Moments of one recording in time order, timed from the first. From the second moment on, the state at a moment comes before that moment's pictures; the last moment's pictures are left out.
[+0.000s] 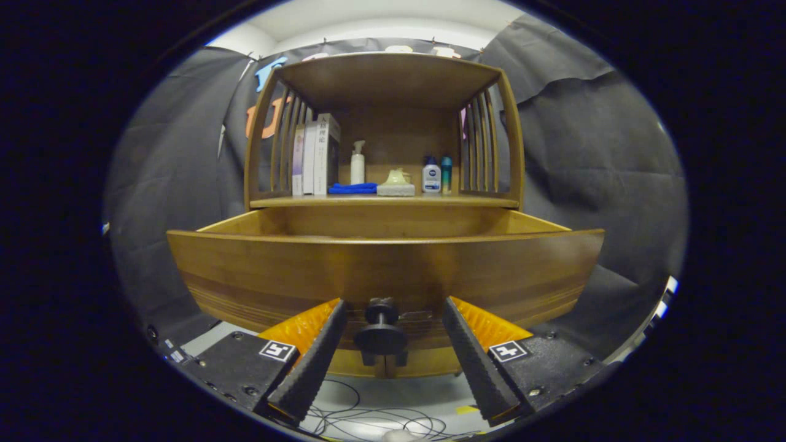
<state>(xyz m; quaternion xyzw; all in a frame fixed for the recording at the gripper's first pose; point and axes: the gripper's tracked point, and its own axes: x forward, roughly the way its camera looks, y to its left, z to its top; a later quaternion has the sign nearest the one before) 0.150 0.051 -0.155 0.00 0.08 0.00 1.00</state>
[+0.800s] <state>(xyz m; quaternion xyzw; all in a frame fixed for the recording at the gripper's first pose) 0.181 0.051 -0.153 0.04 0.09 0.02 1.00</state>
